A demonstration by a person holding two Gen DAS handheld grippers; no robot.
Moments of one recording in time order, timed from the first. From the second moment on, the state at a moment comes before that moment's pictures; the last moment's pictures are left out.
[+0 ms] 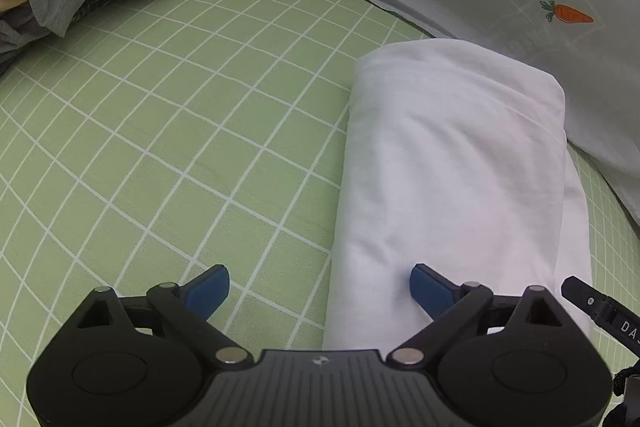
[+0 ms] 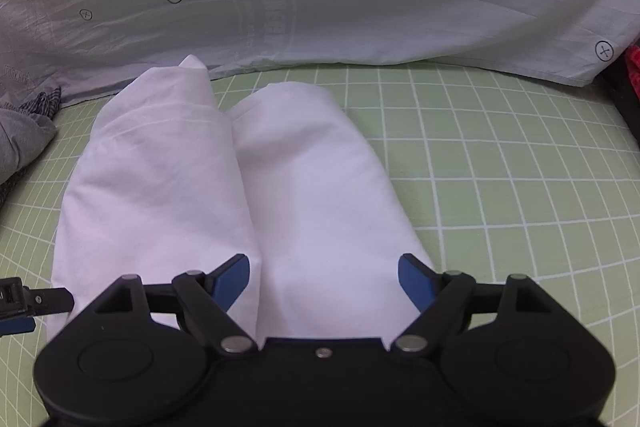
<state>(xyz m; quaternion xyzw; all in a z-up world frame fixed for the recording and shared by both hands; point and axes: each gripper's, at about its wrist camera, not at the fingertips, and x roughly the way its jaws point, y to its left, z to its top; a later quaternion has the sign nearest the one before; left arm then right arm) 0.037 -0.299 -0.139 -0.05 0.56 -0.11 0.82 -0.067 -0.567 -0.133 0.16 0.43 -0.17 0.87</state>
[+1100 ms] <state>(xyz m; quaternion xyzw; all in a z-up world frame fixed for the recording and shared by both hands) -0.011 -0.420 -0.093 0.06 0.46 -0.26 0.85 -0.110 -0.657 -0.065 0.23 0.32 -0.08 0.92</state>
